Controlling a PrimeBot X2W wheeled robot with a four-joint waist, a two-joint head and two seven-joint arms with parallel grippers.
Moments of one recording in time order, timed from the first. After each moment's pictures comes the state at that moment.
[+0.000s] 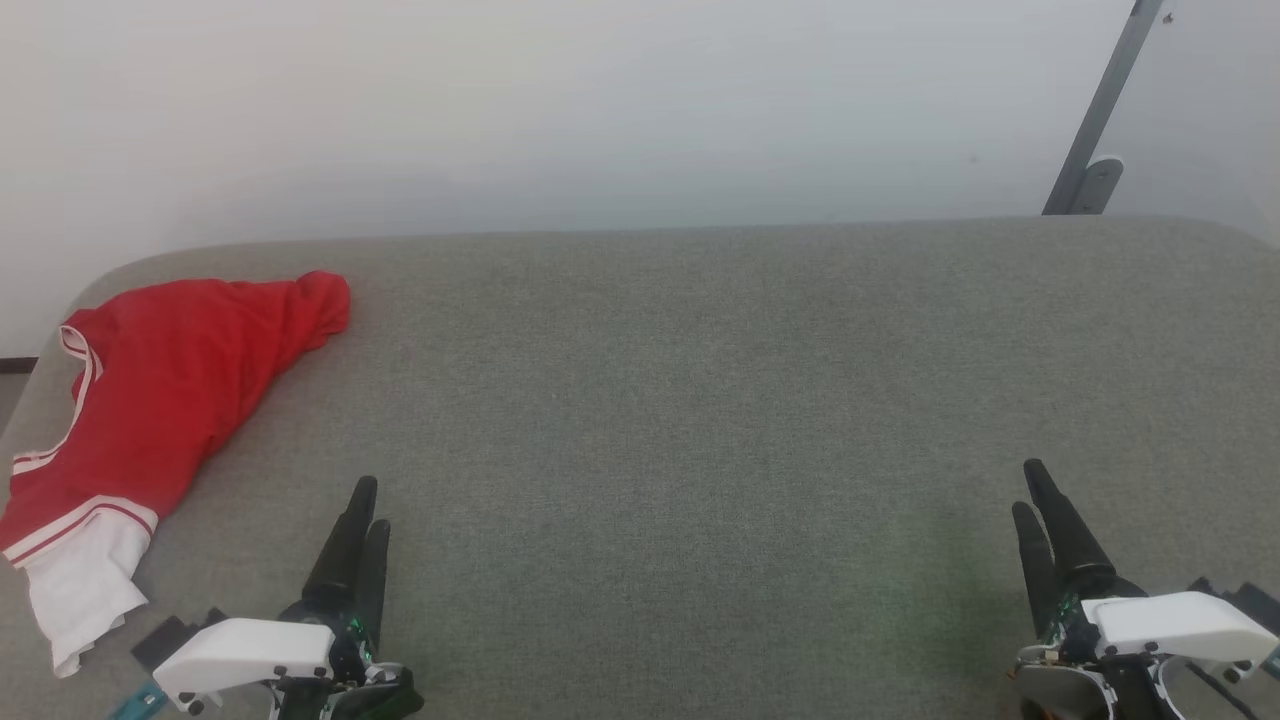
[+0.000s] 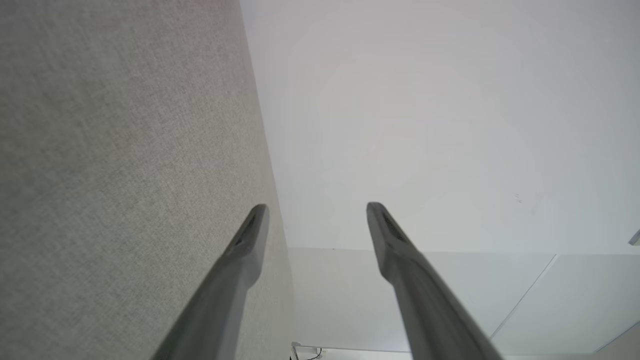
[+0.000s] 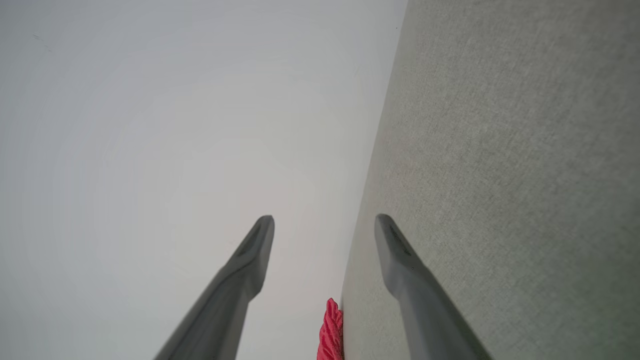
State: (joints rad) left arm -0.06 0.05 0.07 0.25 -1.59 -0.09 0.07; right arm -0.06 -0.05 -0.08 0.27 1.56 0.13 0.07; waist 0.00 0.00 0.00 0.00
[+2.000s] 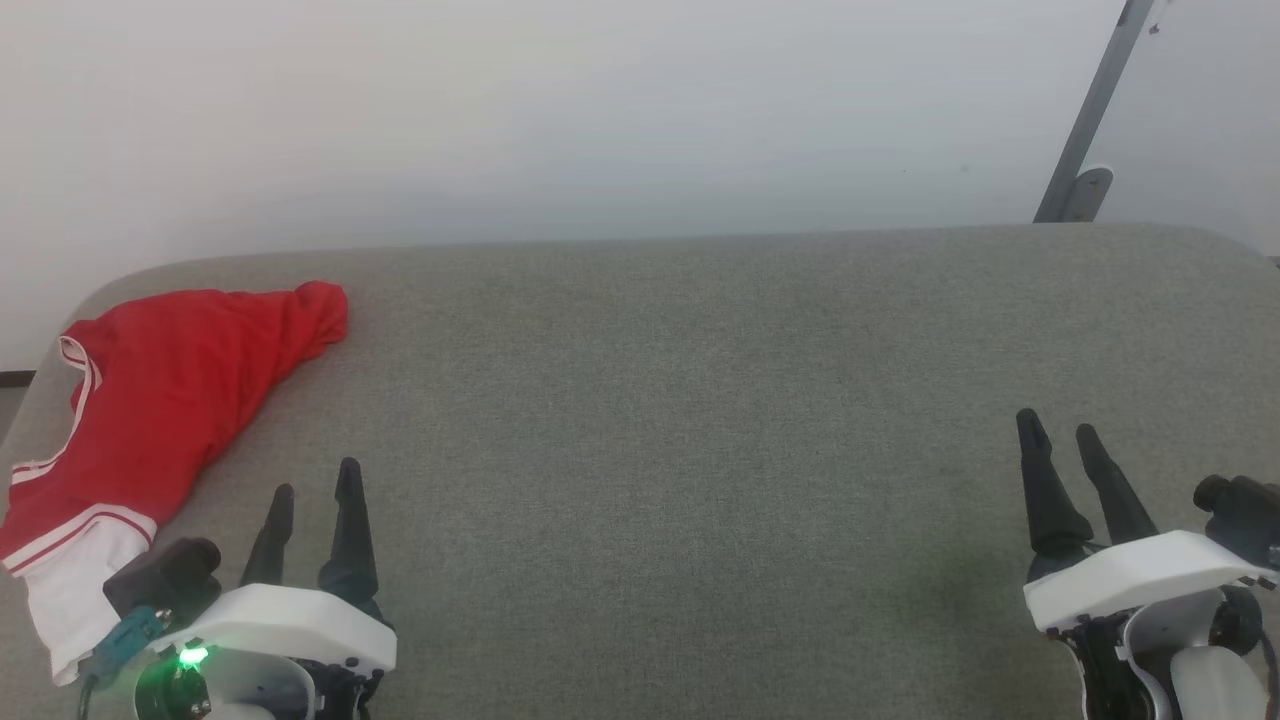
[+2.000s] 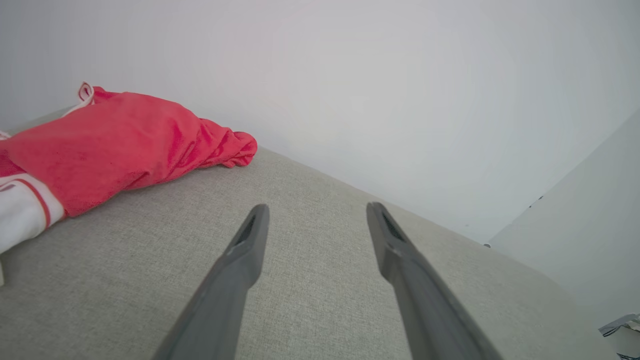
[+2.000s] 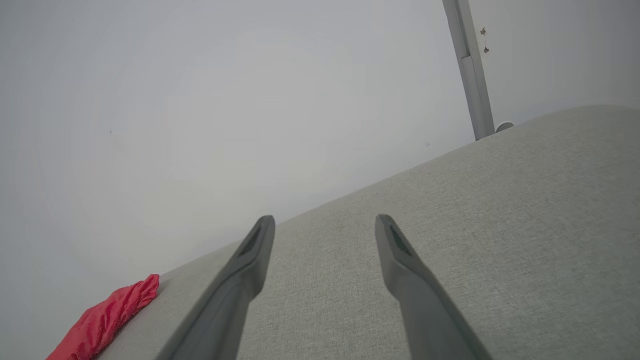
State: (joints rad) left arm -0.05 0.21 -0.10 0.12 -0.71 0.16 -0.15; right arm -0.11 -0.10 -0.06 0.20 0.62 0.13 -0.08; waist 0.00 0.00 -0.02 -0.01
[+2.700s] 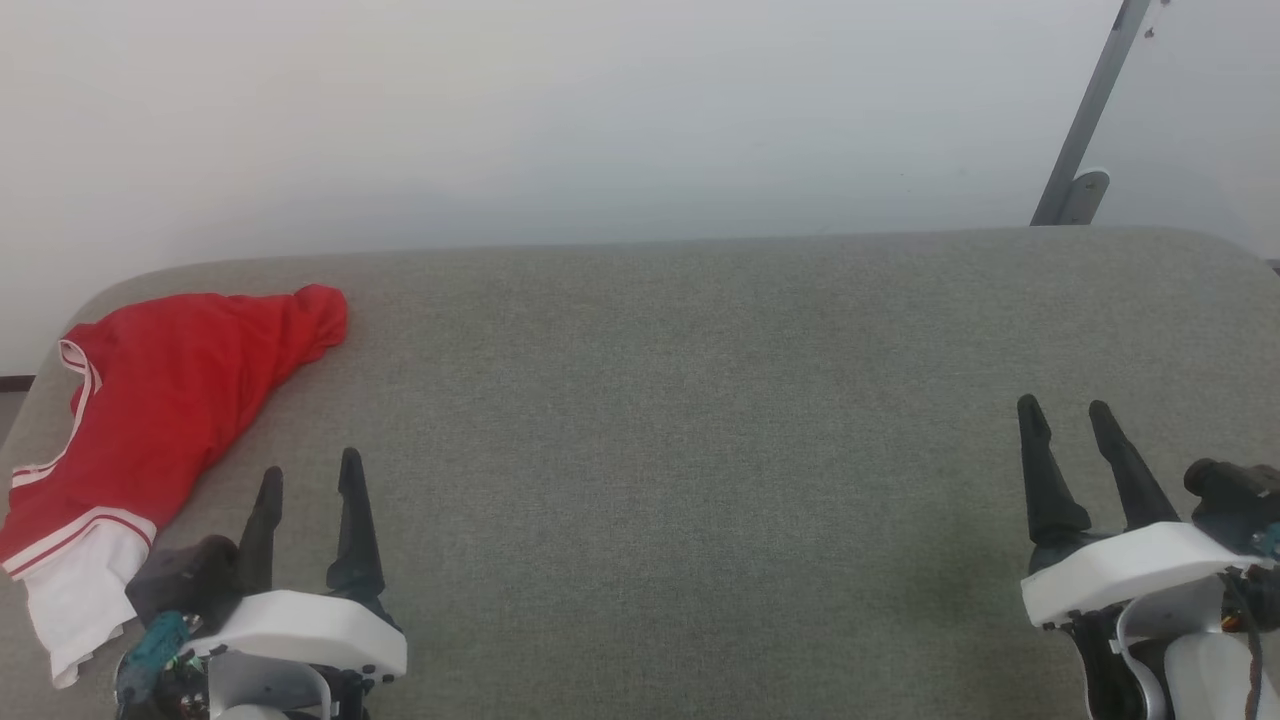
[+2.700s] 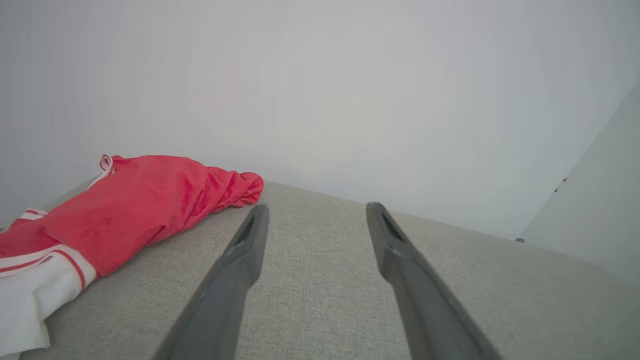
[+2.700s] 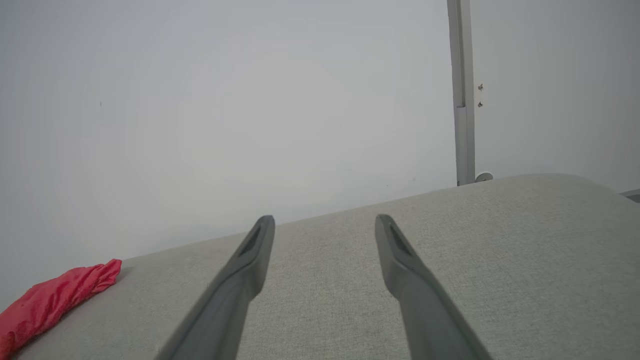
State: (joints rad) left arm -0.04 0.22 -0.12 0.08 -0.53 0.20 -0.20; right arm -0.12 -0.11 -0.07 0.17 0.43 0.13 -0.11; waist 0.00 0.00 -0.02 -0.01
